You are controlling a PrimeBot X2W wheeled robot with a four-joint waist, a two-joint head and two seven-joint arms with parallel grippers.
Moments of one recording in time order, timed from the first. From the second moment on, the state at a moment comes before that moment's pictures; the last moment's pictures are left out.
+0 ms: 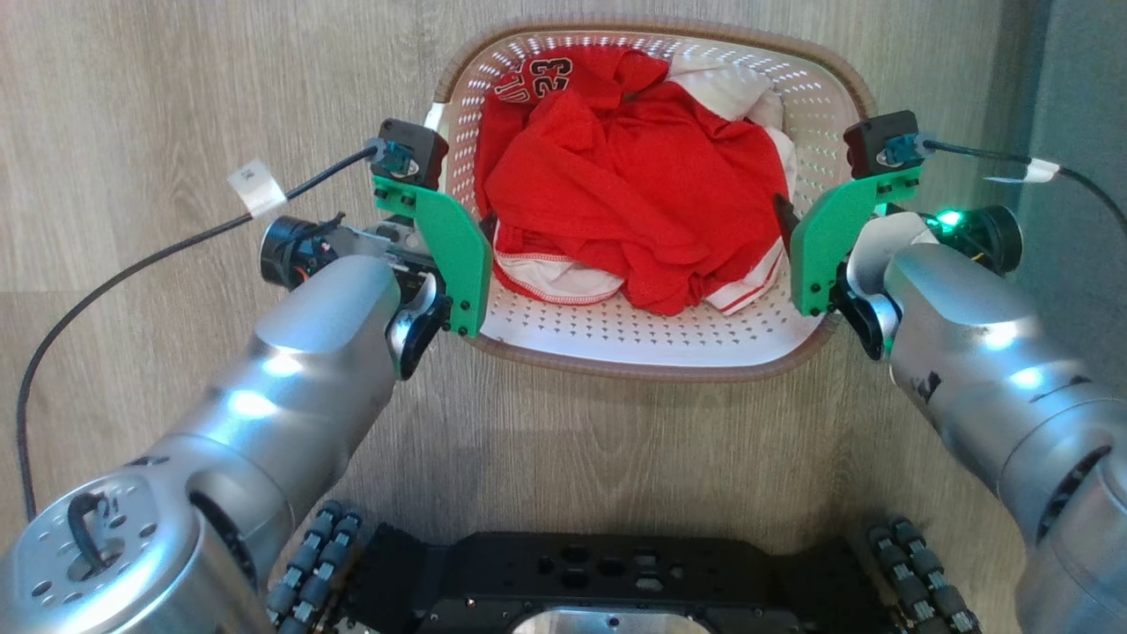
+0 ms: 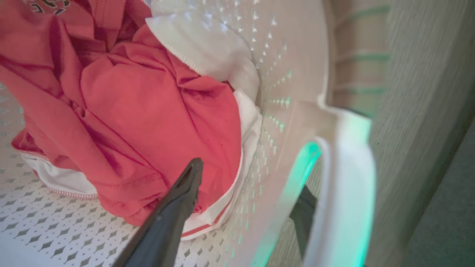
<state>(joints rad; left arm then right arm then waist) -1.04 0.04 -1.29 1.12 -1.15 -0.02 0.01 -1.09 -0.13 1.26 1.28 1.18 0.12 -0.12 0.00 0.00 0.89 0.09</state>
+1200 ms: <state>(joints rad) -0.96 0.04 -1.29 1.15 -1.15 0.01 -0.08 -1.05 -0.15 1.25 1.29 1.17 0.12 -0.10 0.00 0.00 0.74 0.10</state>
